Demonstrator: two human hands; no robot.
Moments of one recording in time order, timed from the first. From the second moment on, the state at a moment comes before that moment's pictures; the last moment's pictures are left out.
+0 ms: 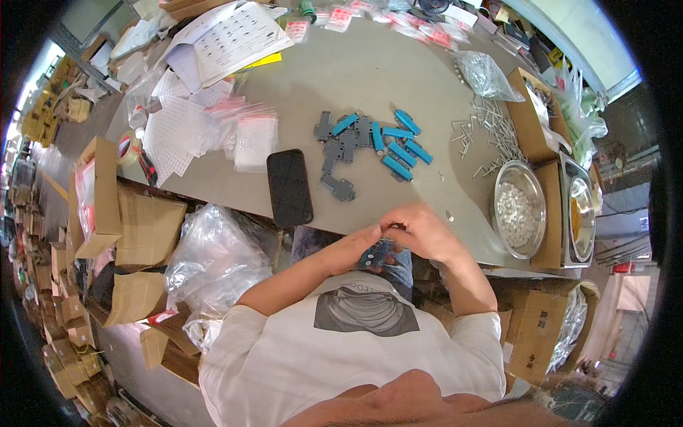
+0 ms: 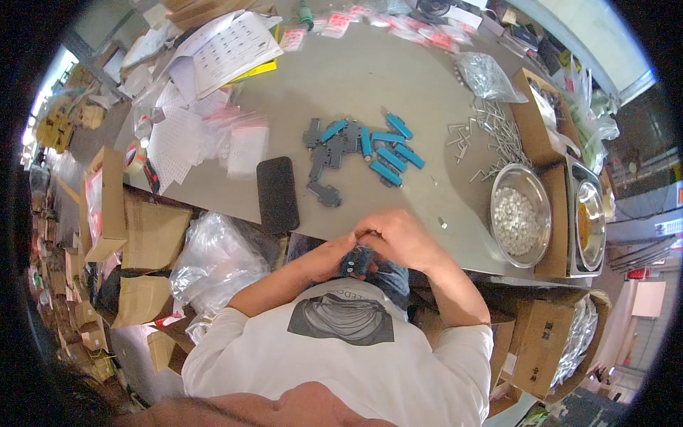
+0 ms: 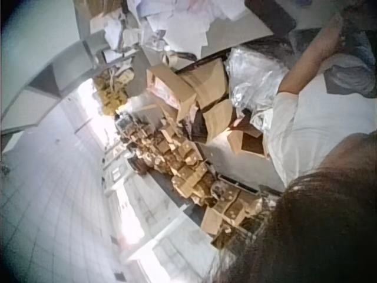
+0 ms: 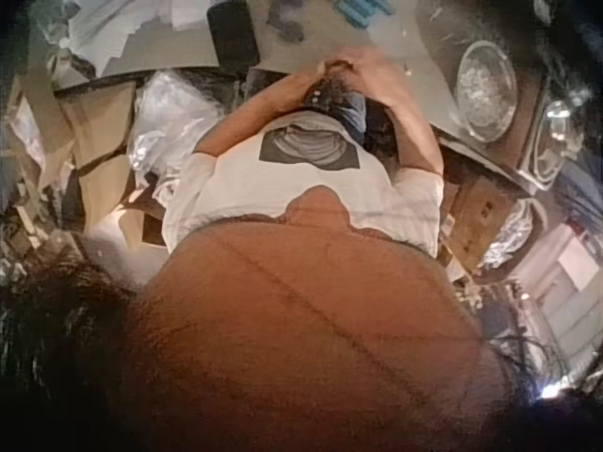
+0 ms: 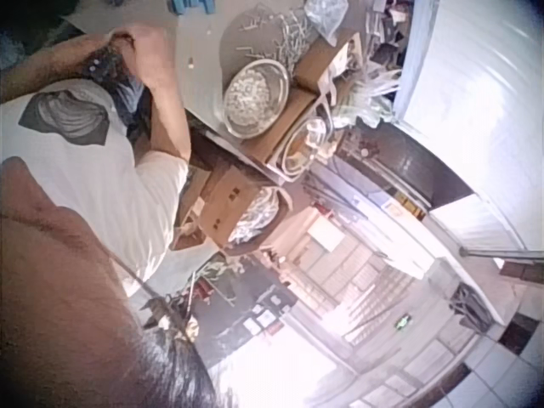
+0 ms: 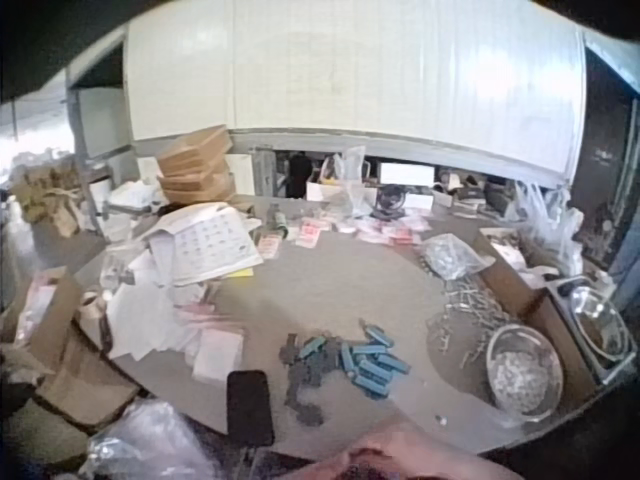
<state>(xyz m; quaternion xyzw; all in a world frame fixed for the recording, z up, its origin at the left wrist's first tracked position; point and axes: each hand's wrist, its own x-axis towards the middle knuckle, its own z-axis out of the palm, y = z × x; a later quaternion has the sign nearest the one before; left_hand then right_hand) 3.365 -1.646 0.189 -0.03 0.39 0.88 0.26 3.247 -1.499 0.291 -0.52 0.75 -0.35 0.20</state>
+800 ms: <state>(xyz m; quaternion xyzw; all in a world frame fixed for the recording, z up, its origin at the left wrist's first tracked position) 3.343 -1.659 0.212 0.06 0.80 0.55 -0.24 3.259 -1.491 0.254 -0.39 0.78 -0.47 0.12</state>
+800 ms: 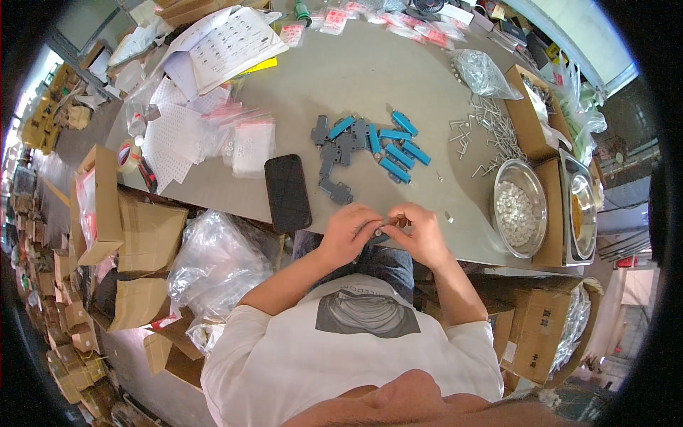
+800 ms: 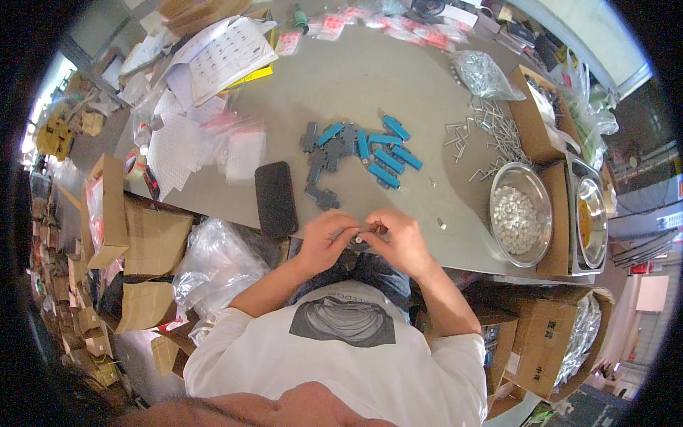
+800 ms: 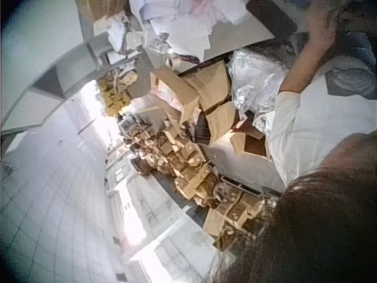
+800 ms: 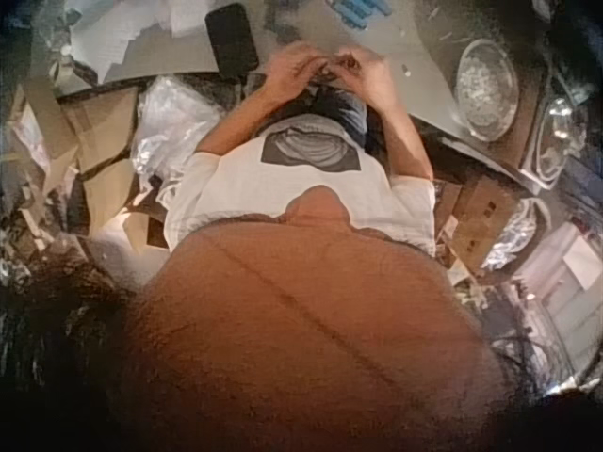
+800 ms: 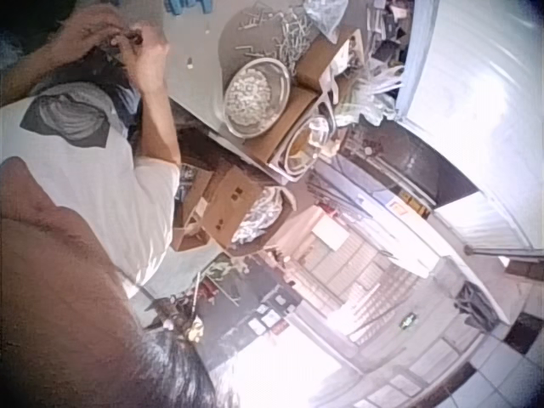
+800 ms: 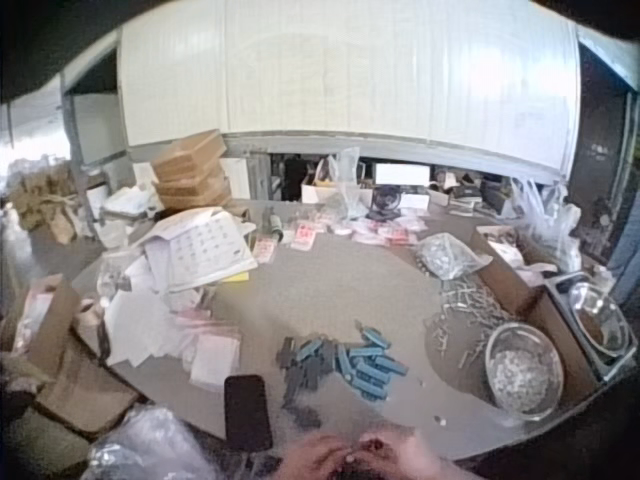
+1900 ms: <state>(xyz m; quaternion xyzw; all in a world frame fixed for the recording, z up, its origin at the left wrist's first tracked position) 3.266 -1.956 0.160 -0.30 0.92 0.19 -0.14 3.343 -1.174 0.318 0.07 0.98 -0.08 0.14</state>
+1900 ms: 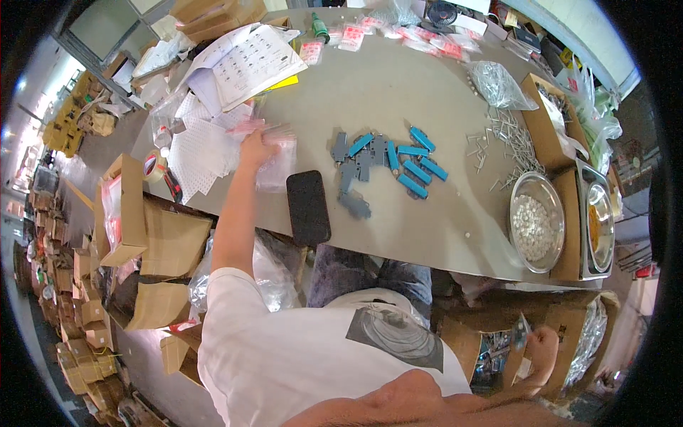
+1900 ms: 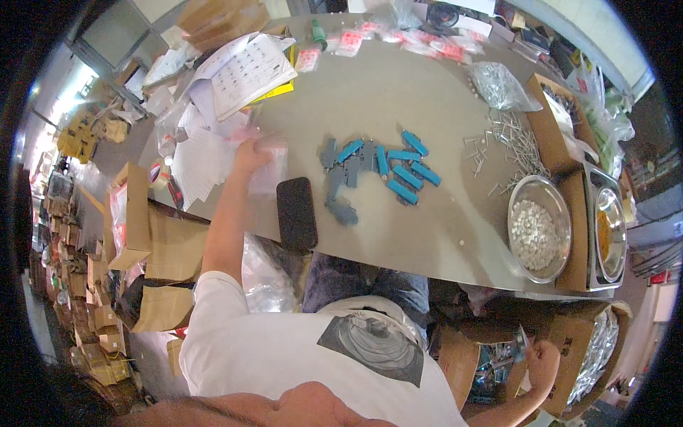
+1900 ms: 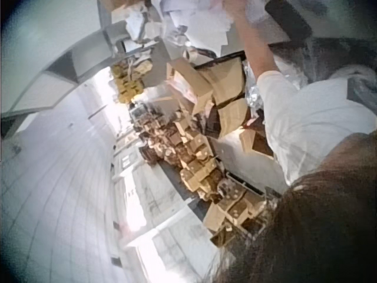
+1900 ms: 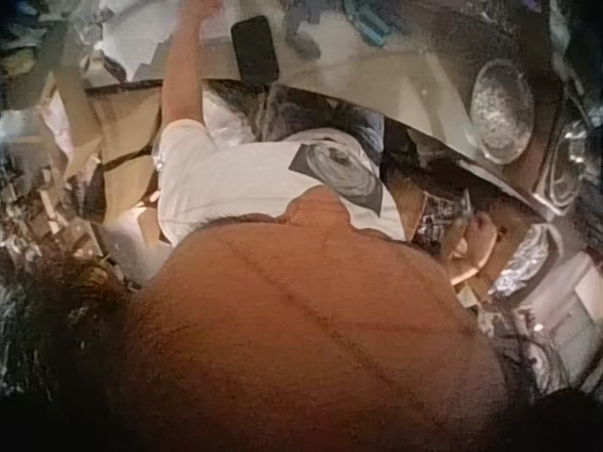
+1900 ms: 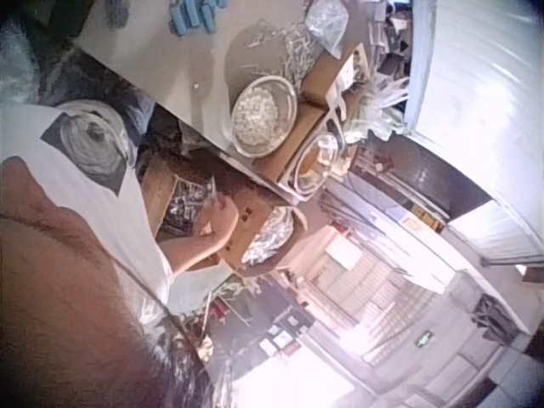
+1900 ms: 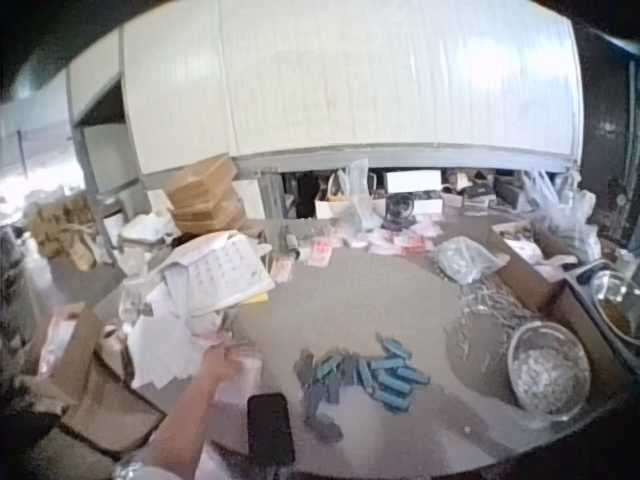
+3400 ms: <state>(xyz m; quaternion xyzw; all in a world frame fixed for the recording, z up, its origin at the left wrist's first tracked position) 3.369 -1.666 0.209 -0.01 0.84 0.52 -0.15 3.291 -1.502 0.263 -0.50 0.80 -0.33 0.10</state>
